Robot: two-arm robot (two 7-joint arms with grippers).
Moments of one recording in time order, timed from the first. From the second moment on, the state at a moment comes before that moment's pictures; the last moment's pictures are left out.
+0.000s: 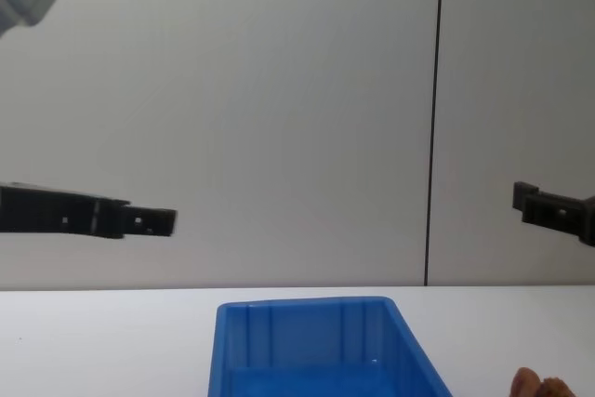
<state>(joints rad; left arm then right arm) -0.20 0.52 0.30 -1.80 -0.50 0.51 0.02 -0.02 0.34 -0.22 -1.77 0.29 0.03 0.07</state>
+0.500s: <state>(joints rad) -0.14 0.54 0.26 -1.88 -0.52 0.56 0.27 -0.09 0.40 -0.19 -1.83 0.34 0.06 0.04</state>
